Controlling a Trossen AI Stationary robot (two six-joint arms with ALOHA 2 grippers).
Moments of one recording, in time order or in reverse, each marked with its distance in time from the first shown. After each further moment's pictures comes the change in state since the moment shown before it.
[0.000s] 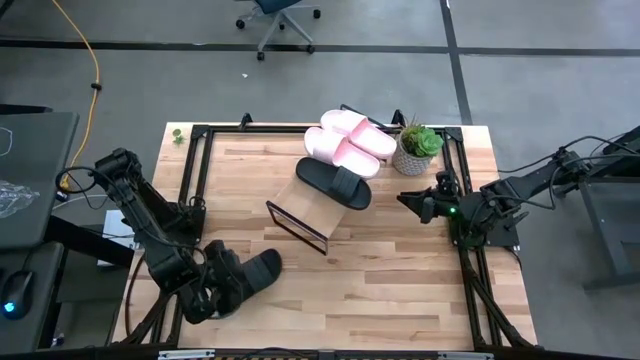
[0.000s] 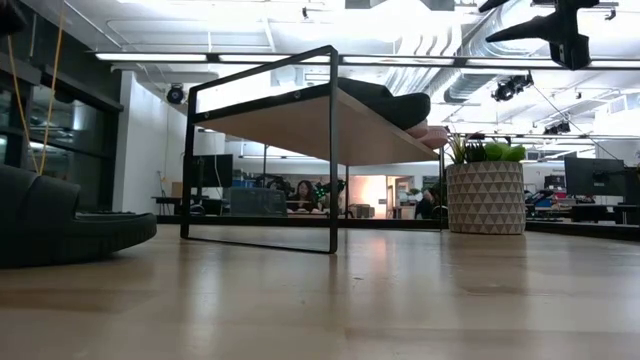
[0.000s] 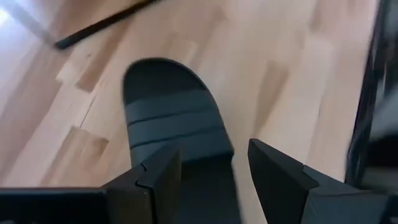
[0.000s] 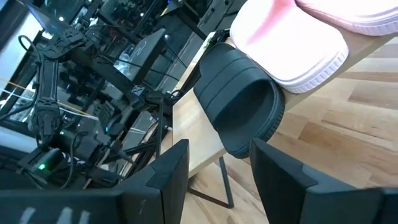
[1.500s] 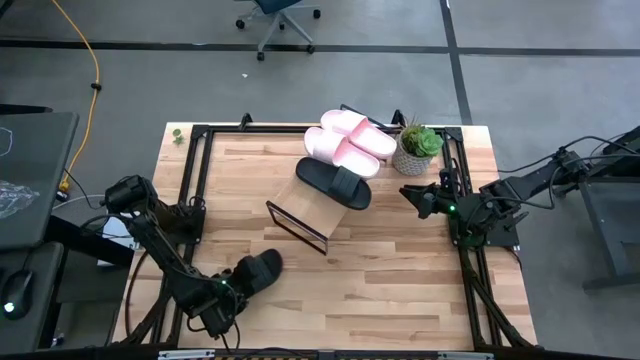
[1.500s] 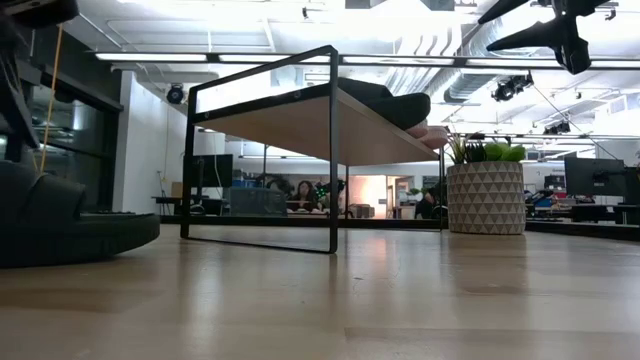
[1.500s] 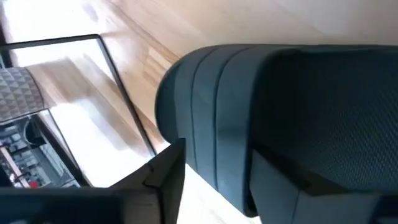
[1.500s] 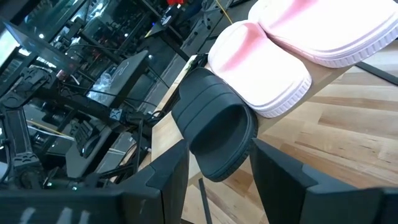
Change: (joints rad) left arm 0.000 0.301 0.021 -0.036 -0.116 1.388; right arm 0.000 0.002 0.000 -0.046 0.120 0.002
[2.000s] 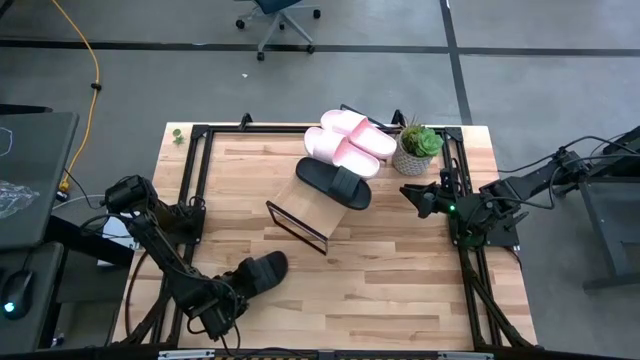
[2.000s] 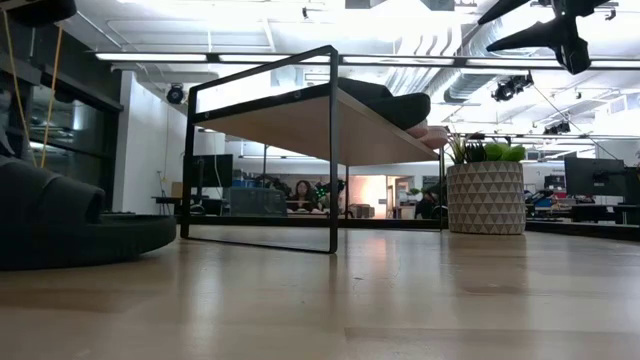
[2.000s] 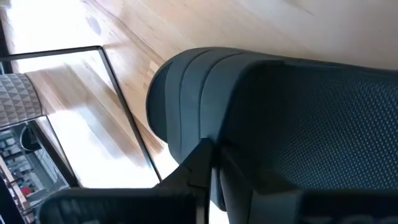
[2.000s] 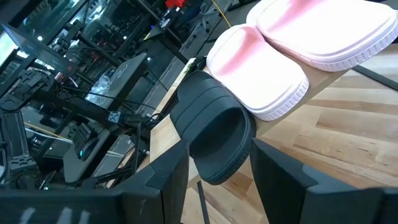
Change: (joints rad) left arm 0.001 0.000 0.002 0.049 0.005 0.007; right arm 0.000 0.001 0.000 0.000 0.013 -0.003
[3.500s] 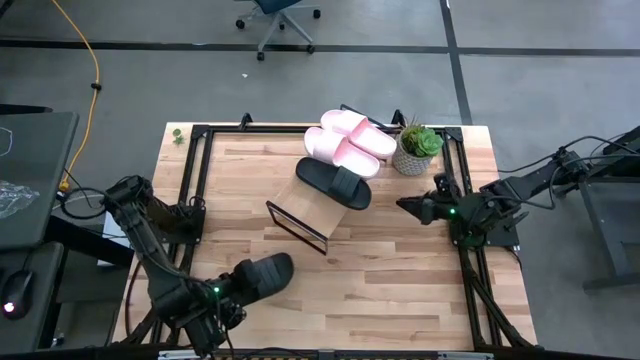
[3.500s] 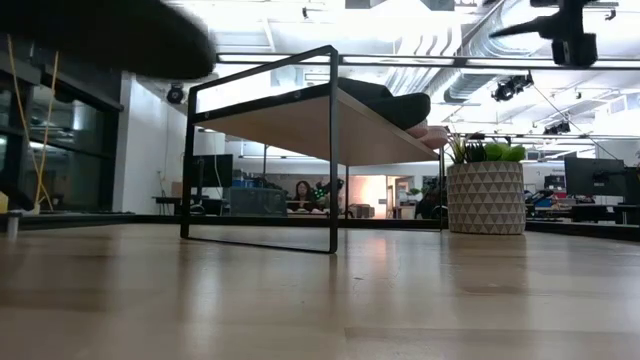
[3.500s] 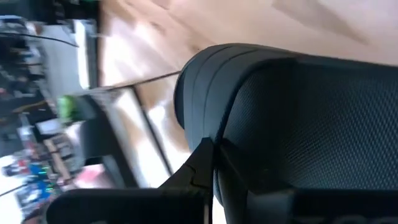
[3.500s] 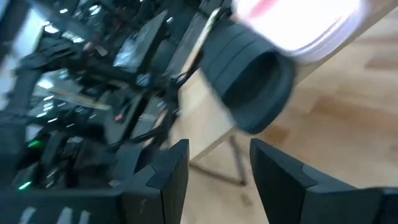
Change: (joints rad) left arm -0.001 0.000 0.497 -0.452 -0.118 0.086; right arm 0.001 0.000 0.000 0.039 -0.222 0.092
